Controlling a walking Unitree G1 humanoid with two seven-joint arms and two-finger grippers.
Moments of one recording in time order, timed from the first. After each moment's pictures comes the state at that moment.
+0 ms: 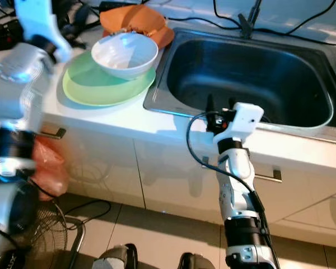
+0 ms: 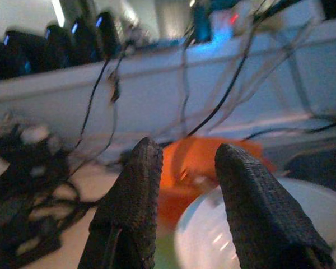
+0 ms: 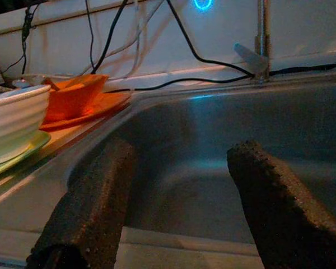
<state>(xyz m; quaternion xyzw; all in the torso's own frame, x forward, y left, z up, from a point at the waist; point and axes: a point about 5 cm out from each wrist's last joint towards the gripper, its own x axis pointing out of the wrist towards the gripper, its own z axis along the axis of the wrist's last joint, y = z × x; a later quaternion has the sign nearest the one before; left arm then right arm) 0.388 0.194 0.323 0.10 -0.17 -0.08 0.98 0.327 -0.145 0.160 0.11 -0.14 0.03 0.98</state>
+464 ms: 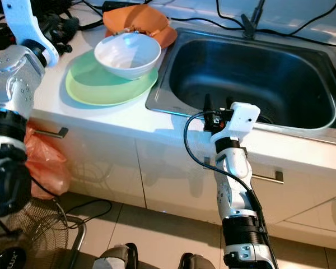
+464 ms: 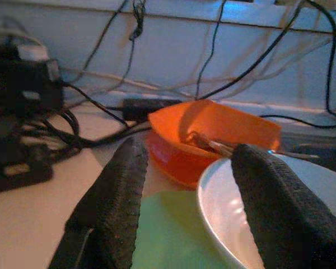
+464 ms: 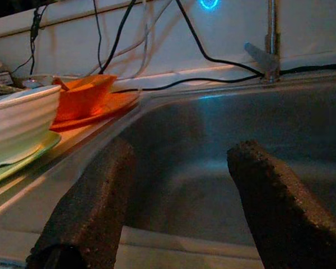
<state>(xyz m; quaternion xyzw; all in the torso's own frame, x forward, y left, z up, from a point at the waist) 0.408 0.218 0.310 -0.02 -0.09 -0.08 0.99 0.328 -0.141 0.161 0.11 -0.15 0.04 0.98</state>
